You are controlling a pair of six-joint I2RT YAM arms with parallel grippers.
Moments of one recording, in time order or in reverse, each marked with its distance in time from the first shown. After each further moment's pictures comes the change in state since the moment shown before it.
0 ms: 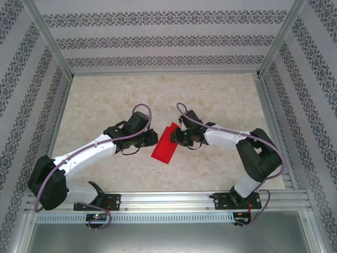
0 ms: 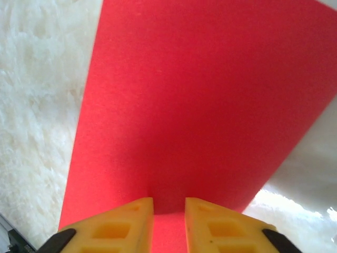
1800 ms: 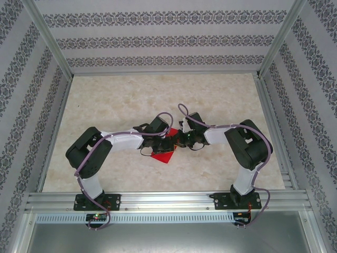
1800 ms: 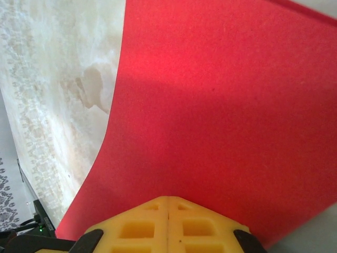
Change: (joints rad) left arm -0.047 0.465 0.055 0.293 0.259 -0.101; right arm -0.099 0.157 -0.079 0.256 -0.254 -0.064
